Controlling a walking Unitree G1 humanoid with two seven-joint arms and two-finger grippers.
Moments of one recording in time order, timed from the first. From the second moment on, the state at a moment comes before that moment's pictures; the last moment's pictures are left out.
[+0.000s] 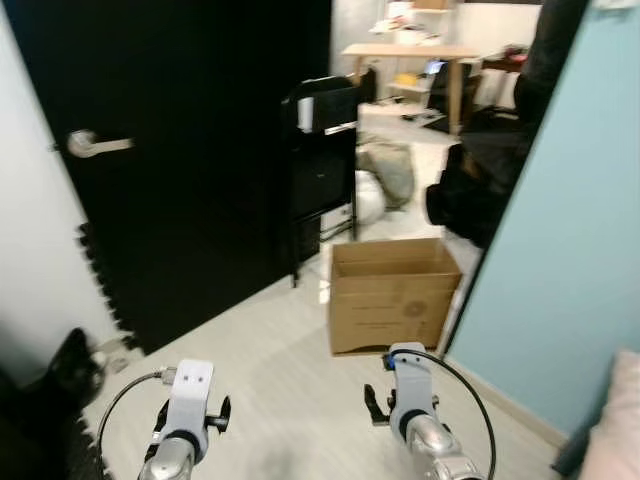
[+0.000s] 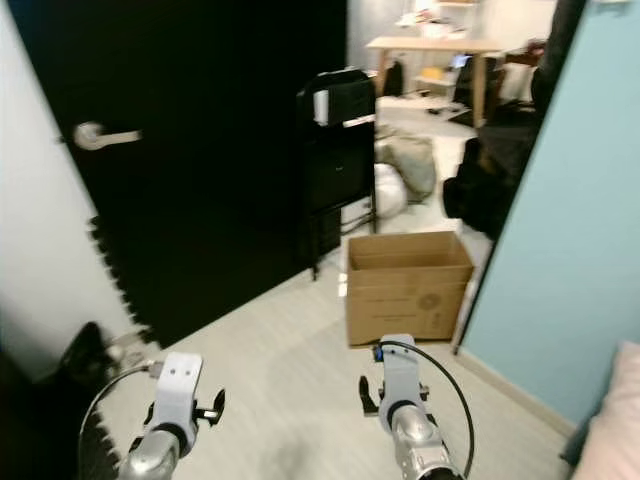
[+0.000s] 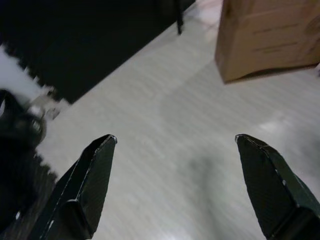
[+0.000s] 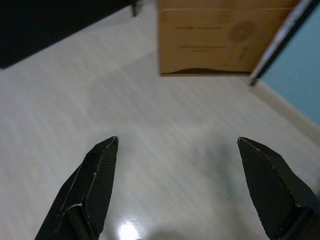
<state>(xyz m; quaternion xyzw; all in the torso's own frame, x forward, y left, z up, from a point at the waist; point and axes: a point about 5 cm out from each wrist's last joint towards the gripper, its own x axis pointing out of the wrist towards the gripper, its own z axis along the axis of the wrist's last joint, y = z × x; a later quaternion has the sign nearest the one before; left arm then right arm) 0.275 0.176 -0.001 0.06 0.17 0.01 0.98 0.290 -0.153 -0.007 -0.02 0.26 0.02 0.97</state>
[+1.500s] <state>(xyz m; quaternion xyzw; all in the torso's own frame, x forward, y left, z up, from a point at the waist) 0.270 0.174 -0.007 0.06 0.19 0.00 0.98 0.280 -0.130 -0.016 -0.01 0.28 0.05 0.96</state>
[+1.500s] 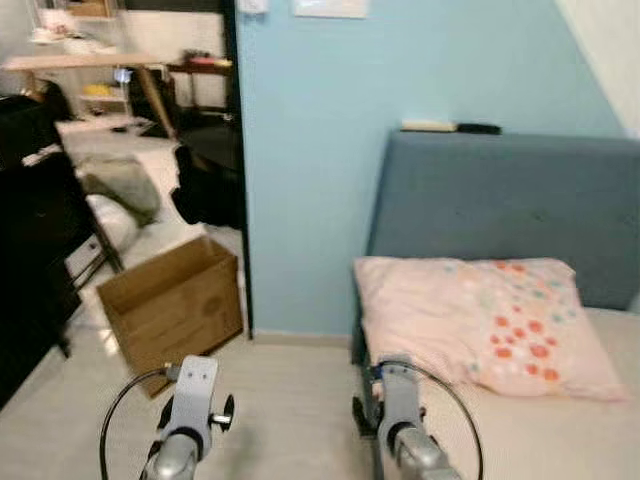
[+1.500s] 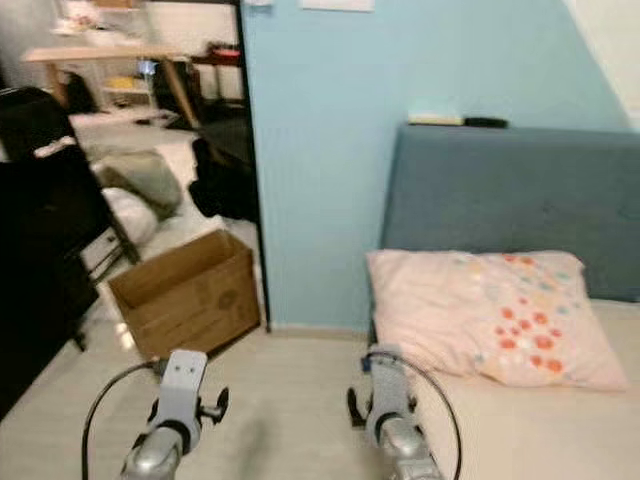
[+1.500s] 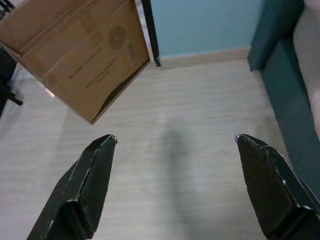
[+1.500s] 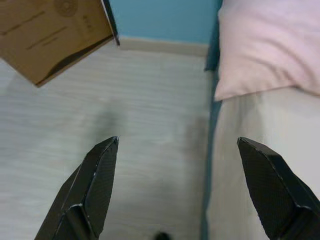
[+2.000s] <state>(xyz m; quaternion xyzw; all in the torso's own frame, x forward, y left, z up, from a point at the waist) 0.269 0.172 -0.008 0.07 0.19 0.00 0.98 0.280 -0.135 -0.016 -0.01 0.28 0.05 0.96</state>
